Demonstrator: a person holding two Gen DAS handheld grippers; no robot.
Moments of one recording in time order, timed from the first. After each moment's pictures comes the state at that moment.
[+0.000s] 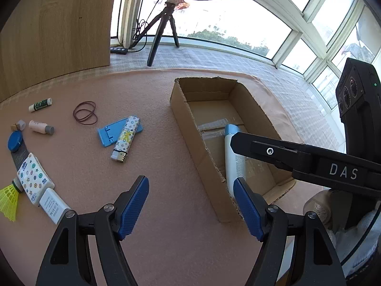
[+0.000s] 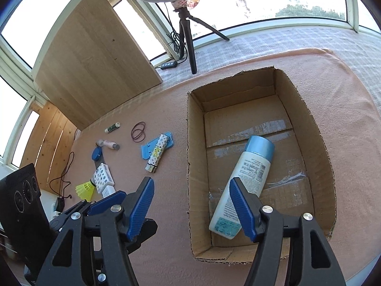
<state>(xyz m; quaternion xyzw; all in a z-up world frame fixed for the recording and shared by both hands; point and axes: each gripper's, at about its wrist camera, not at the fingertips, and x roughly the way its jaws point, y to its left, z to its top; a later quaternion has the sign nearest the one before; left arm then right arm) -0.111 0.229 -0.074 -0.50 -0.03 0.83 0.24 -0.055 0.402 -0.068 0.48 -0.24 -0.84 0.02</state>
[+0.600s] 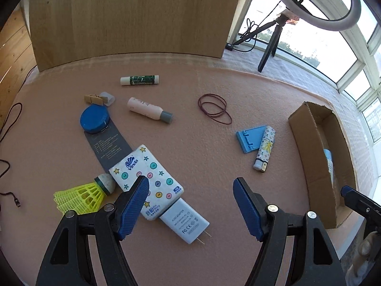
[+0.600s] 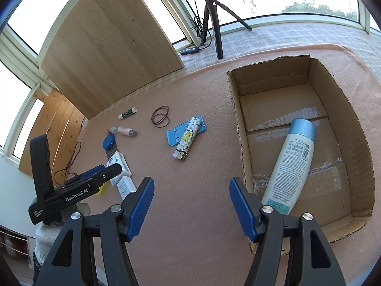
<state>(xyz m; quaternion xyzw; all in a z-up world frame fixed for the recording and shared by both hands) -0.186 0.059 -0.112 -0.53 -0.05 0.84 0.08 -0.058 0.341 -0.078 0.49 -0.24 -0.84 0.03</state>
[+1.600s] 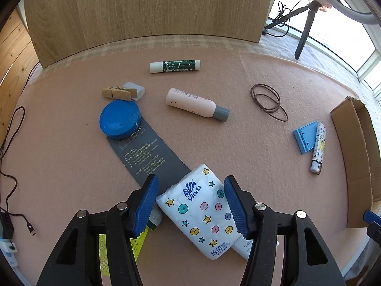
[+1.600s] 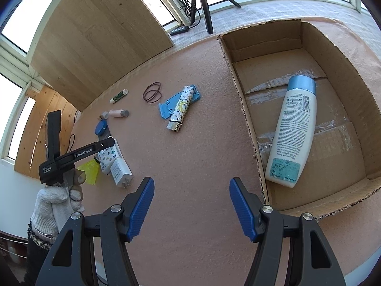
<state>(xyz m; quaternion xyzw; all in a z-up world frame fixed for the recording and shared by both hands) -0.221 0.024 -0.153 -0.57 0.00 0.82 0.06 -0.047 0.326 -0.104 0.52 -0.26 -0.81 0.02</state>
